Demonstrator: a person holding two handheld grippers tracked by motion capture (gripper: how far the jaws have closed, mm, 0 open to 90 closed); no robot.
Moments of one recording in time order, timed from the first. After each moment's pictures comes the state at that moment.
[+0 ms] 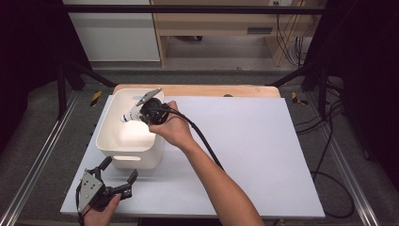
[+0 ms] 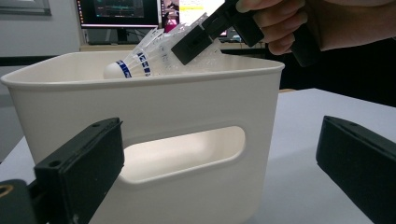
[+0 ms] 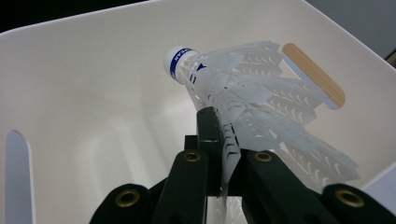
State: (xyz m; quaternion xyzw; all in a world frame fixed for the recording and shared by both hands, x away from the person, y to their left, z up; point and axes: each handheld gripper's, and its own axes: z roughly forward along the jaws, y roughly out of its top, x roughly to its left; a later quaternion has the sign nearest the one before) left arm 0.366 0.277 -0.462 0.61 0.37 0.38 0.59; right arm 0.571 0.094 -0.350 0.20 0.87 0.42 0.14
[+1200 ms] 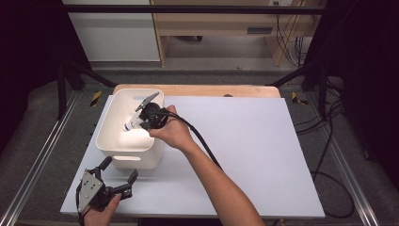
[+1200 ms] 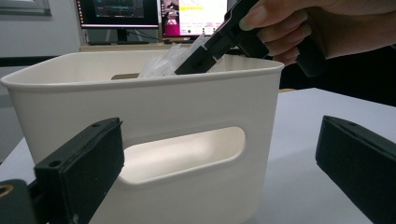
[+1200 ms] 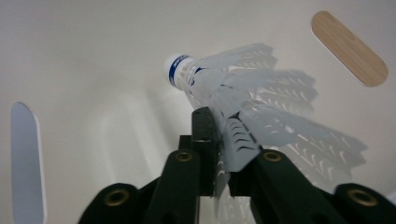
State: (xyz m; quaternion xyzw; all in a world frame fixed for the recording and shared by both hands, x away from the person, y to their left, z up) left arm 0.366 0.276 -0.461 0.61 0.37 0.38 0.59; right arm 0.569 0.098 -0.363 0.20 0.89 0.38 0.11
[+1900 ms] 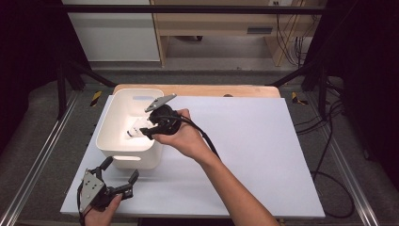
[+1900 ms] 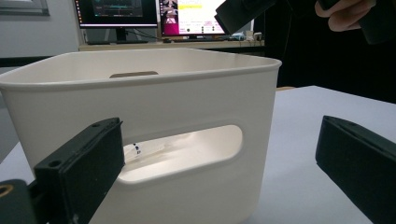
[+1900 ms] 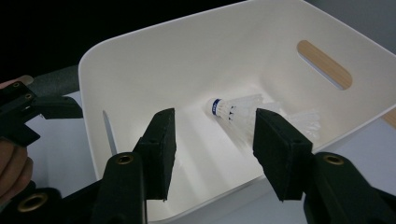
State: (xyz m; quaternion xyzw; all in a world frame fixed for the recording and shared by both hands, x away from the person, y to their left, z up) left arm 0.366 0.274 -0.462 0.61 0.36 0.38 0.59; right arm 0.525 0.060 -0.329 0.22 0.86 0.45 0.11
